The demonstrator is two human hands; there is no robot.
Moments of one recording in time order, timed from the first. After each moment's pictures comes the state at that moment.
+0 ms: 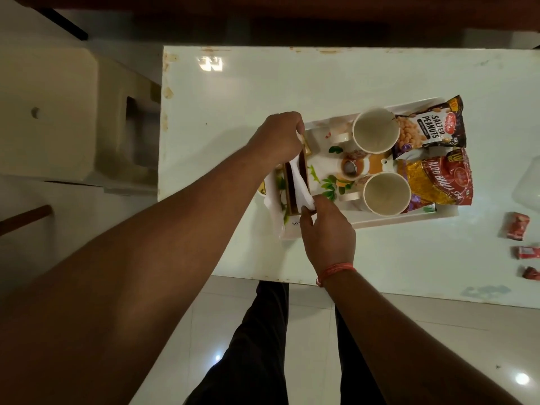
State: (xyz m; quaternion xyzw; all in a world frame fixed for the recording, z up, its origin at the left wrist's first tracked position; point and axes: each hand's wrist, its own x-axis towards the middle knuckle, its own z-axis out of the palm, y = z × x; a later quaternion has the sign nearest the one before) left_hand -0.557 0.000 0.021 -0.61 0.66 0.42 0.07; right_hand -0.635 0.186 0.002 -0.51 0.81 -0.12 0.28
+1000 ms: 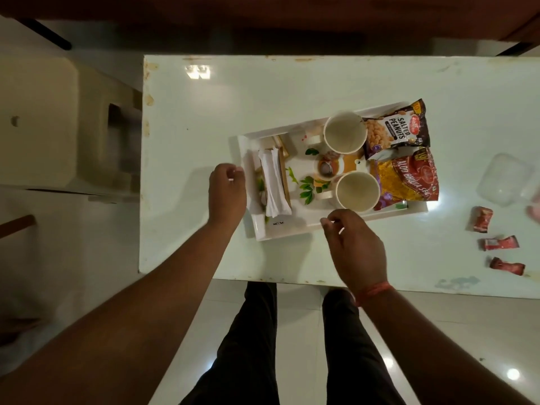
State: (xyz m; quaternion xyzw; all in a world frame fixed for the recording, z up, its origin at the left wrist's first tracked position) left_hand -0.512 0.095 -0.016 -0.77 0.45 0.42 -0.18; right_hand -0.715 0.229 0.026 -0.55 0.78 -0.16 0.25
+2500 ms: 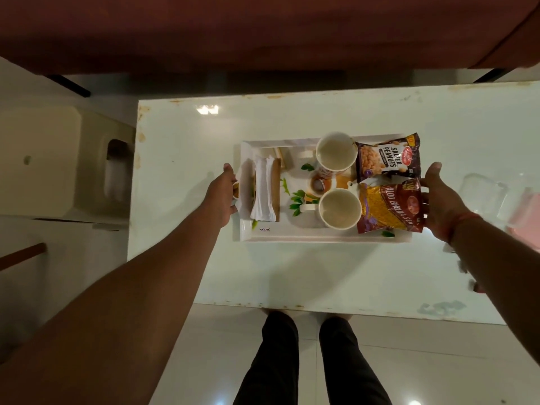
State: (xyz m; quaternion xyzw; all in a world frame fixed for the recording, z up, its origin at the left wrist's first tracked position) left_hand -0.571 0.043 -0.007 -0.77 0.18 0.60 -0.15; right_hand -0.941 0.153 0.000 -0.06 0.78 -0.28 0.56
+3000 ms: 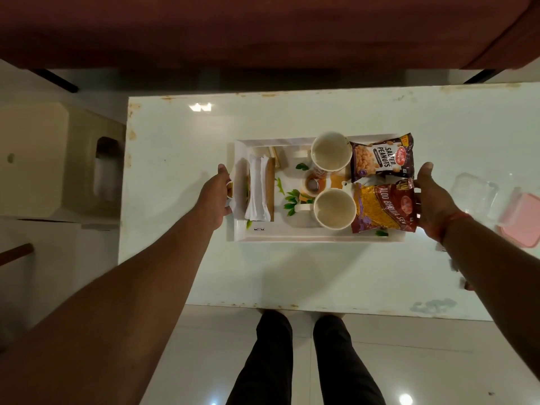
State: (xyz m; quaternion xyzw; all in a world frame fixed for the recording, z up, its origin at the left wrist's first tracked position) left_hand -0.566 0.046 -0.016 -0.76 0.18 0.60 -0.15; right_hand -0.936 0.152 0.008 -0.07 0.78 -0.27 0.56
